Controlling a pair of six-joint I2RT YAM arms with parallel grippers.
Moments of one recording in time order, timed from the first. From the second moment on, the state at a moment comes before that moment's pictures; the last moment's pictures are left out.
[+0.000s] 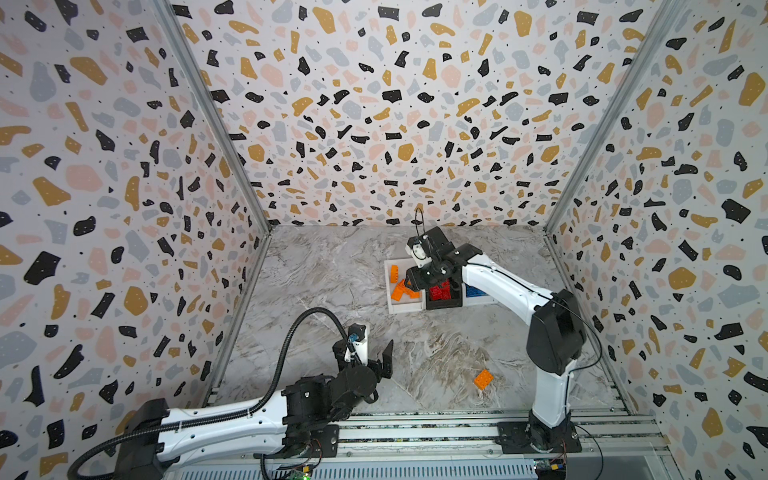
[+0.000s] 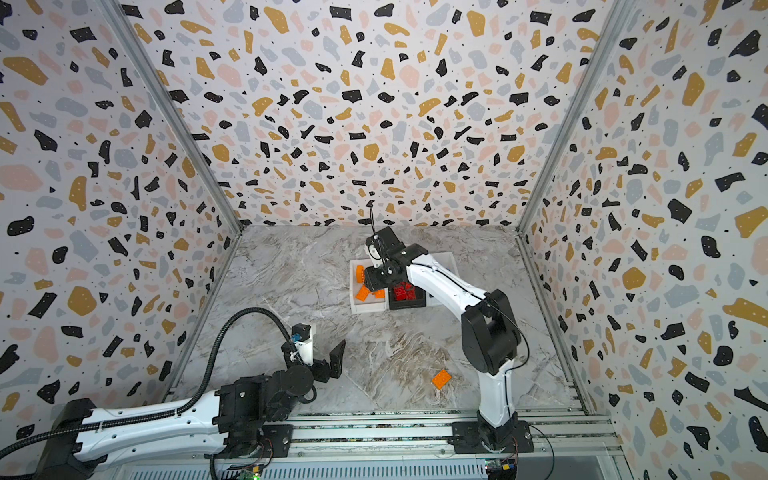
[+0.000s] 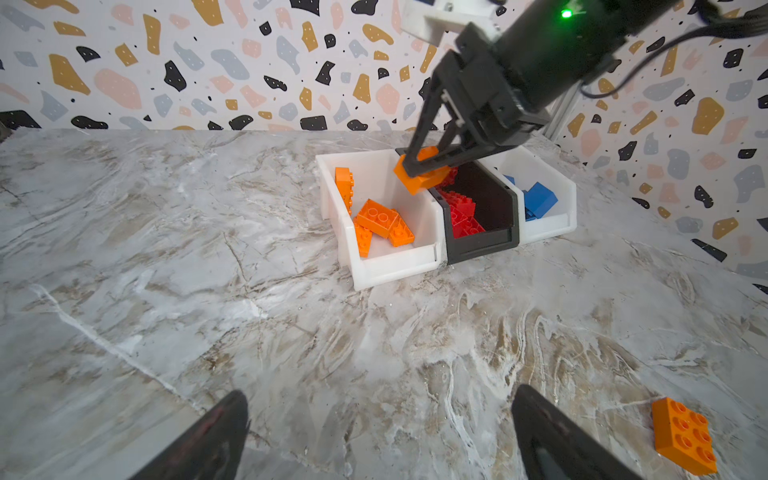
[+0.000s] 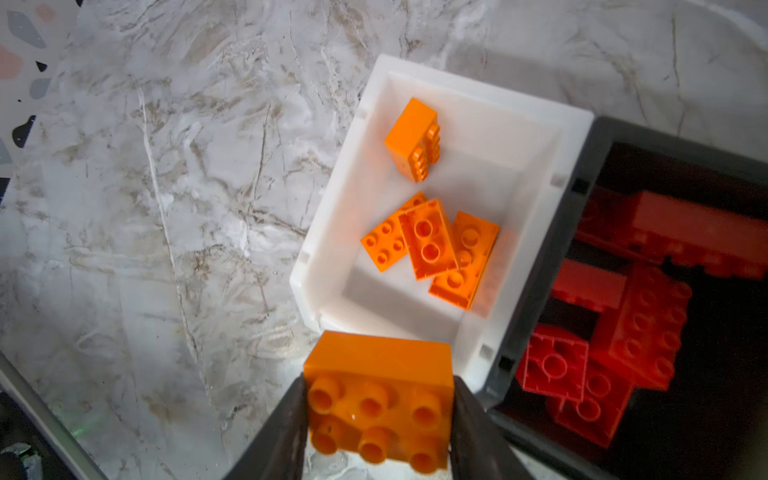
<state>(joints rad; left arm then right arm) -1.28 0.75 0.41 -0.18 -0.87 -0.56 0.65 2.01 1.79 -0.76 -0.18 0.20</state>
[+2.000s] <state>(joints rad) -1.13 0.96 0.46 0.14 -0.46 -0.22 0.65 0.98 0.49 -0.78 -0.06 1.02</state>
